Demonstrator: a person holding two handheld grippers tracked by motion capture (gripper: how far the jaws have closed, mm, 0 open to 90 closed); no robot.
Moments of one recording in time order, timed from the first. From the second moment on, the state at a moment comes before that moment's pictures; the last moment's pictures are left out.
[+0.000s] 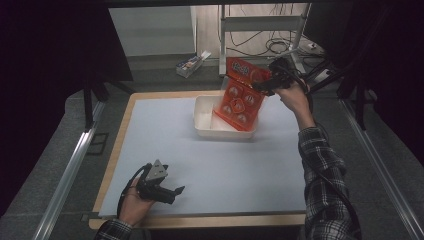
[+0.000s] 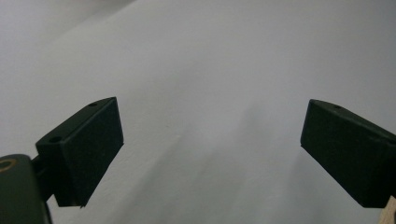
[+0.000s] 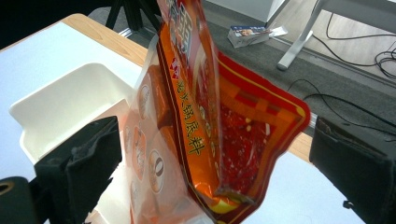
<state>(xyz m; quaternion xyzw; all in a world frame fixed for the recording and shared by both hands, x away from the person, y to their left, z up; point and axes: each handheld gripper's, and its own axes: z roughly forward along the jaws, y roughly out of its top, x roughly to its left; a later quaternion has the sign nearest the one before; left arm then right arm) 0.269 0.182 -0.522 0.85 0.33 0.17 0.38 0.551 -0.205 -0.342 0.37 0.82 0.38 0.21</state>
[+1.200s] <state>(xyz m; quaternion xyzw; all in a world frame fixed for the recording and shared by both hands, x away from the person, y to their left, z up) 0.269 0.181 -0.522 0.84 0.33 0.16 0.39 0.505 -0.200 -0.360 0.34 0.83 0.38 0.20</state>
